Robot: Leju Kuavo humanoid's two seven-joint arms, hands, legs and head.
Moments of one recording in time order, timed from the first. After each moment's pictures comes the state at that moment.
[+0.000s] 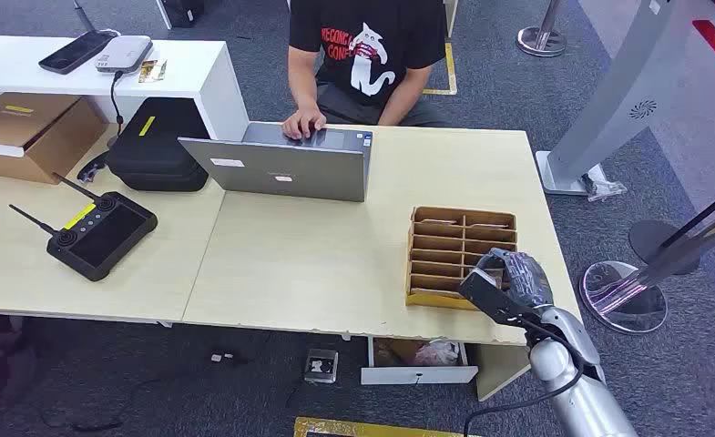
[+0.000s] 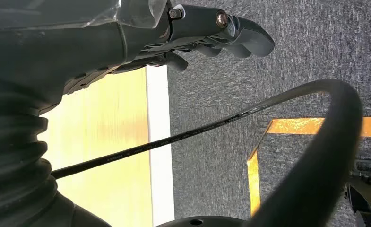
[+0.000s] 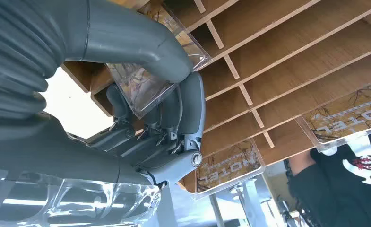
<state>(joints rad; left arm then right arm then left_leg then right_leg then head) -0.08 -0.20 1.05 -0.19 -1.29 0.09 0.06 -0.37 -0.17 0.21 -0.99 0.81 -0.12 -0.25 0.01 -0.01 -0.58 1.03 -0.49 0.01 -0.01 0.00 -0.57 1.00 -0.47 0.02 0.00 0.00</state>
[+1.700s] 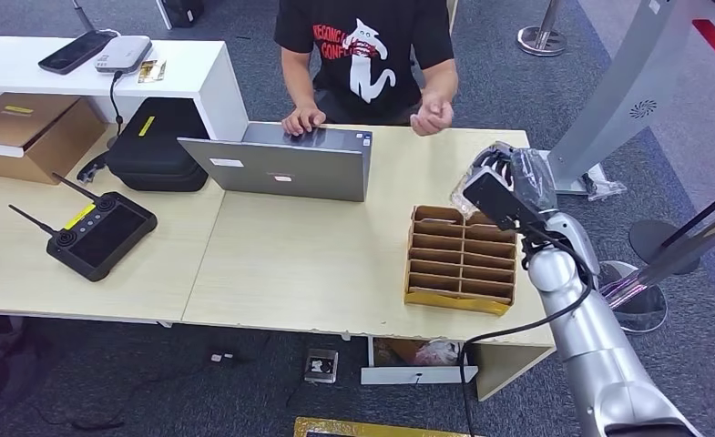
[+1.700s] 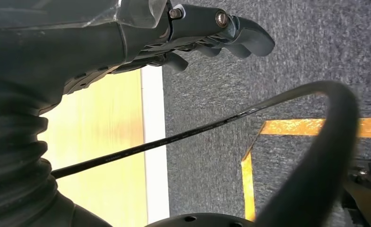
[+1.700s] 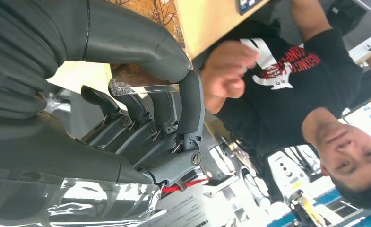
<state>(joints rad) -0.08 -0.20 1.05 -0.19 -1.29 0.09 0.04 -0.71 -0.11 0.24 -0.97 0.70 -0.11 -0.28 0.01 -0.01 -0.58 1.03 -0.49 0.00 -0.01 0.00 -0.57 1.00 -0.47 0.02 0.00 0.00</state>
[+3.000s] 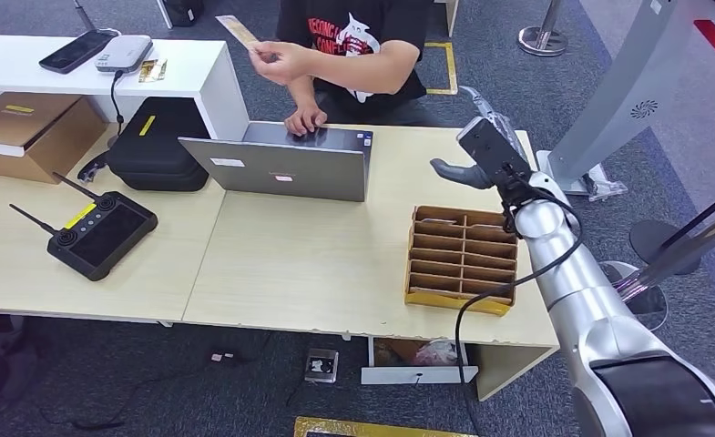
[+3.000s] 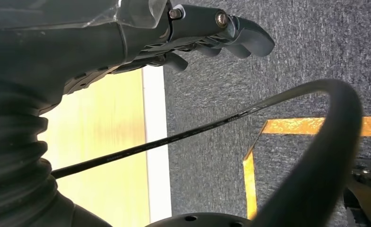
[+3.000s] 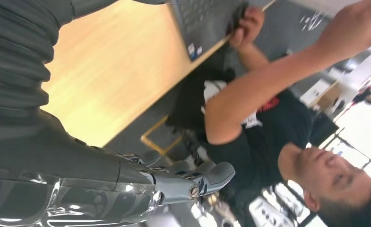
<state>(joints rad) -0.09 -0.20 1.05 -0.19 -1.29 0.08 0.06 -0.94 -0.04 0.28 -0.64 0.45 0.03 -0.38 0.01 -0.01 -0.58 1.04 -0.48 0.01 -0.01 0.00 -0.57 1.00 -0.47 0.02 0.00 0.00</state>
